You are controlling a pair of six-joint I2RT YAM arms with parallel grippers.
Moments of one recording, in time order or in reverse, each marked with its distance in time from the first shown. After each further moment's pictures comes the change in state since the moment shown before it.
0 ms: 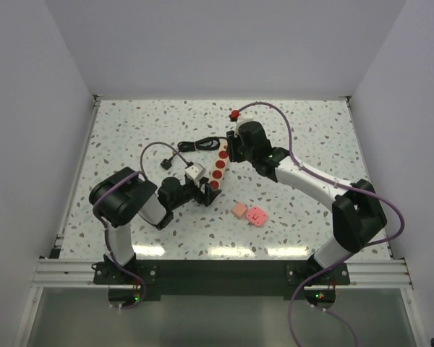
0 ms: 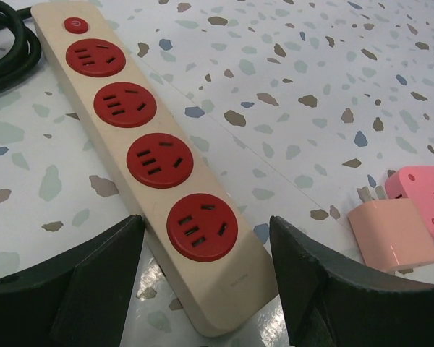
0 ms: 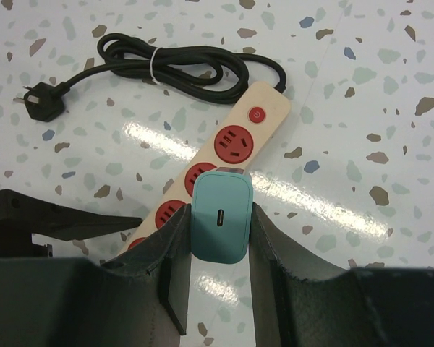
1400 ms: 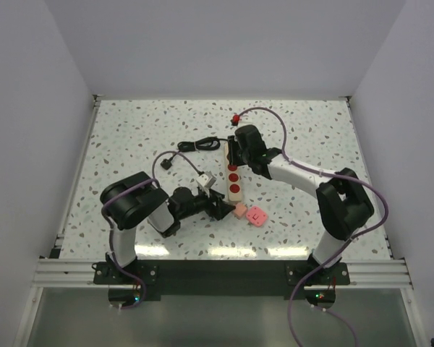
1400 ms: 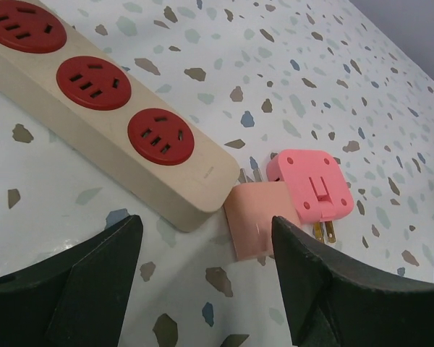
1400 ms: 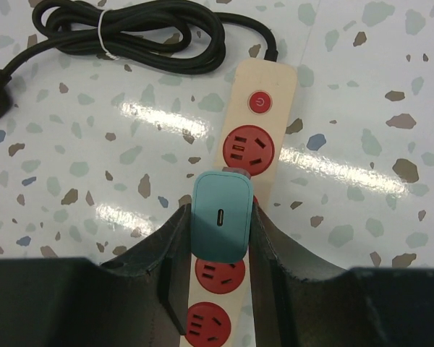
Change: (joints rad) left arm -0.170 0.061 0.003 0.048 0.006 -0.253; right arm -0.030 0.119 -0.005 0.015 0.002 0.099
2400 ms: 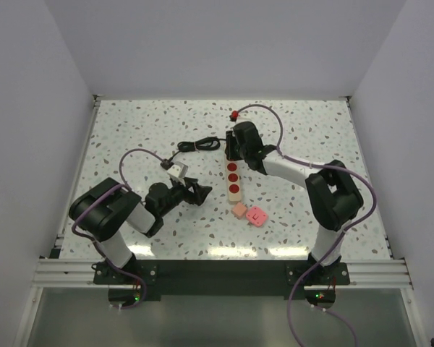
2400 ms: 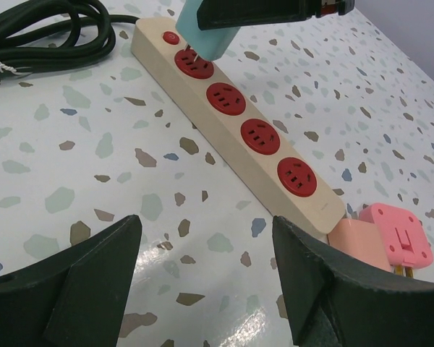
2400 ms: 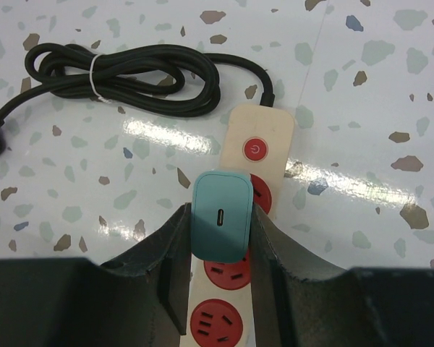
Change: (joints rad) left arm 0.210 -0.240 -0.150 -0.040 -0.121 0.052; right arm -0.027 0.105 0.053 0.097 -0.004 0.001
